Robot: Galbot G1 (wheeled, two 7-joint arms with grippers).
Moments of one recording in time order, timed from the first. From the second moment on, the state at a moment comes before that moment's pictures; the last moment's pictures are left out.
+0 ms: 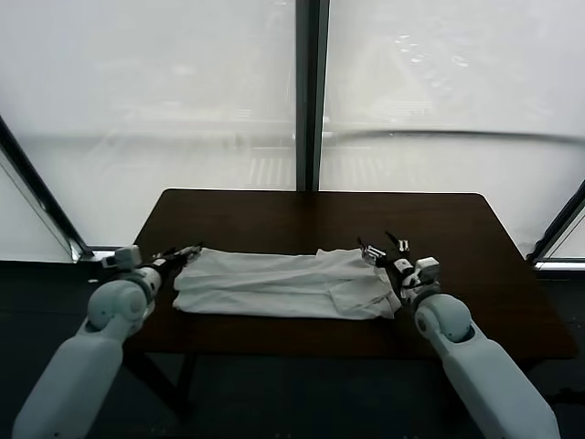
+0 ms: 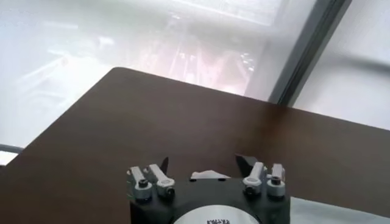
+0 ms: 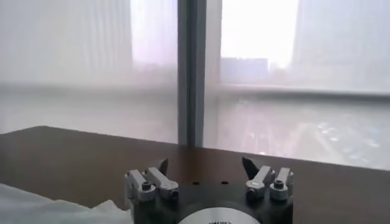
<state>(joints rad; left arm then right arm) 0.93 -0.72 -0.38 -1.63 -1.39 0.74 -0.04 -1.01 0.94 0.20 1.59 0.42 0.37 -0.02</state>
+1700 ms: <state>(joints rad) 0.71 -0.60 0.00 -1.42 -1.38 0.73 0.31 -1.61 0.99 0.60 1.92 0.35 0.70 -0.09</state>
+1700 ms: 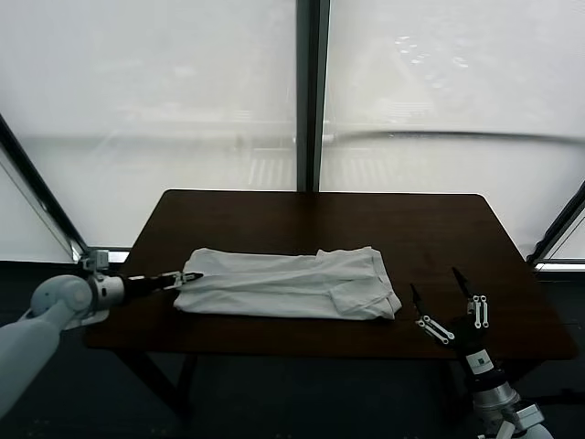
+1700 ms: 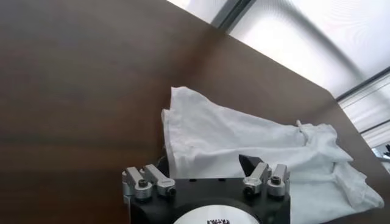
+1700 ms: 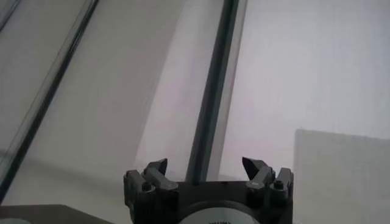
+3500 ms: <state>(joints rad) 0.85 -0.24 -0.21 -1.68 -1.44 0.74 0.05 -1.41 1.00 0.43 1.88 0.36 0.65 -0.05</state>
